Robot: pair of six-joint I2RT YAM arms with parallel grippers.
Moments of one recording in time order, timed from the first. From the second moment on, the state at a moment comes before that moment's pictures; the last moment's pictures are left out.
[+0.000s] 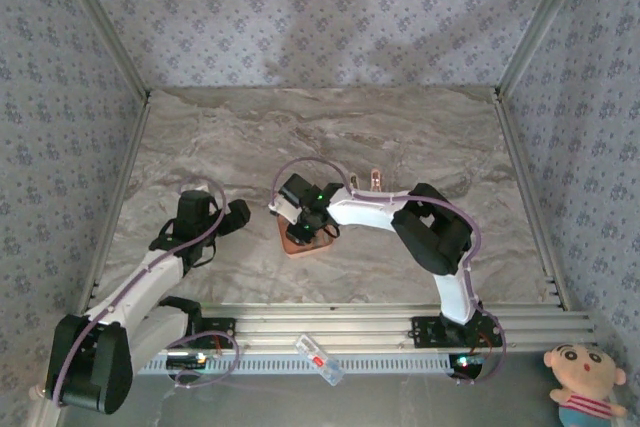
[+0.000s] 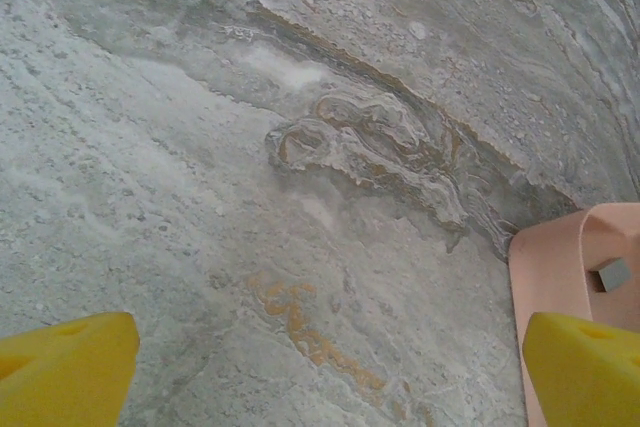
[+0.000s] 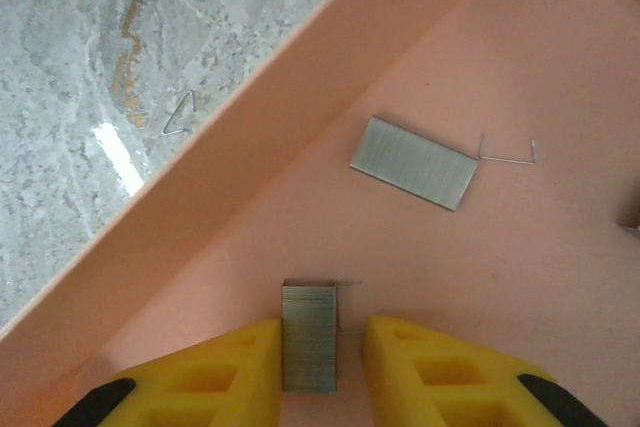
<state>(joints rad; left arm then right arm) -0.25 0.95 0.39 -0.19 0.01 -0.60 0.95 1.99 1.31 -0.47 -0.09 -0.11</state>
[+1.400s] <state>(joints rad) -0.60 1.20 0.64 -0.07 0.00 -0.54 0.50 1.23 0.64 -0.58 -0.01 0.54</state>
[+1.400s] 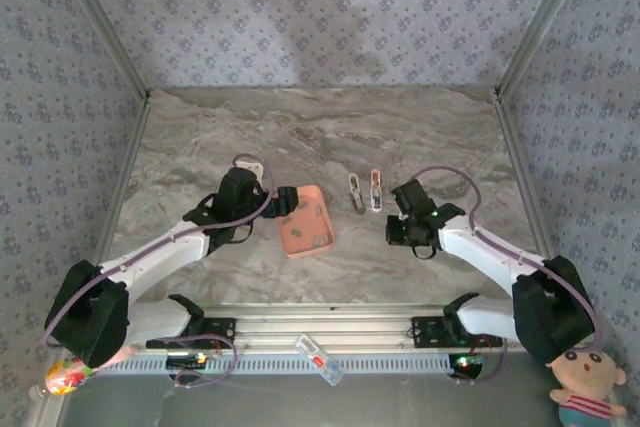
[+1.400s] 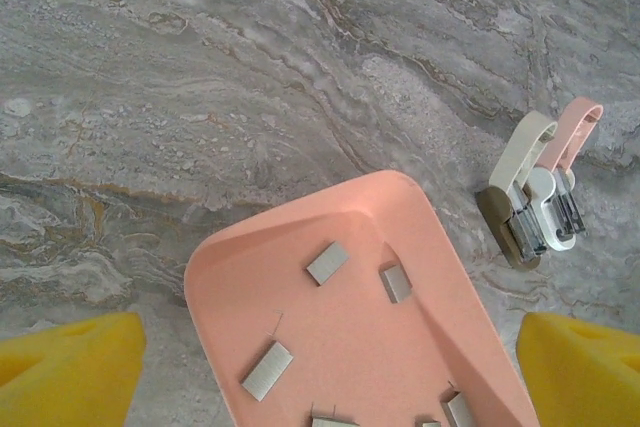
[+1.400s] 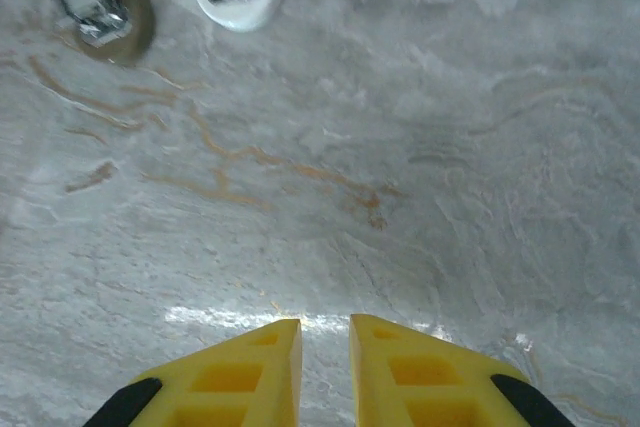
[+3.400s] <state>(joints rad) -0.30 1.05 0.44 -0.07 -0.01 -0.70 0.96 2.07 1.49 -0.69 -0.01 0.10</state>
